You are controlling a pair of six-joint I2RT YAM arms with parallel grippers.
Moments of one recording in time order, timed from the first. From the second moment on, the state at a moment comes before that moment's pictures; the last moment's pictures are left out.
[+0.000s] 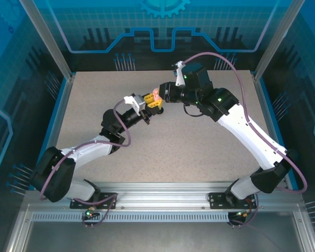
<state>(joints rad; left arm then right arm) -0.51 1.39 0.70 1.05 0.43 -0.06 0.70 1.50 1.72 -0.71 -0.08 0.59</state>
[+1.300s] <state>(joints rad) -0.51 1.39 0.70 1.06 0.44 -0.07 0.62 1.48 1.82 -0.74 -0.10 0.54</state>
